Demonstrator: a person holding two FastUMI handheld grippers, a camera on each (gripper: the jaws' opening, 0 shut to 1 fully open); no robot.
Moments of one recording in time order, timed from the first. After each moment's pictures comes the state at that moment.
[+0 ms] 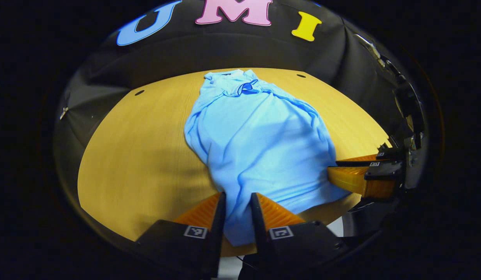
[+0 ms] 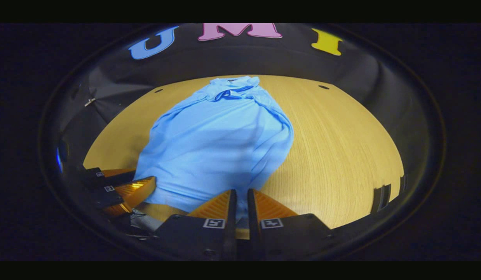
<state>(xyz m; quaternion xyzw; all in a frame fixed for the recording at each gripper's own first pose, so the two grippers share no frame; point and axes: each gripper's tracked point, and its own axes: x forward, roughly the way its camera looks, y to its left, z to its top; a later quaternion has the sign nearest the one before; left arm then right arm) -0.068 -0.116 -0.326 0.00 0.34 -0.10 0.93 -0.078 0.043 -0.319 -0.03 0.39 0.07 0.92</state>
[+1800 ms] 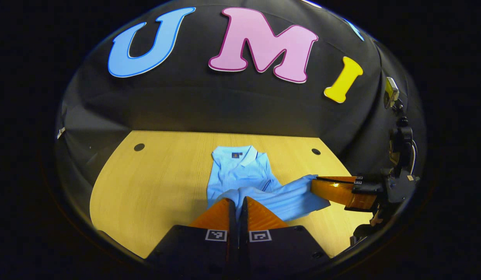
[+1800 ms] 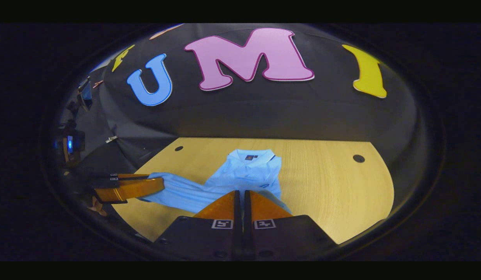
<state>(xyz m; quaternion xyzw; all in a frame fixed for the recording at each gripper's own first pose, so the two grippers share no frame) 0.163 -0.084 -0.083 -0.09 0.22 -0.07 0.97 0.178 0.071 -0.093 0.00 0.21 0.20 0.96</state>
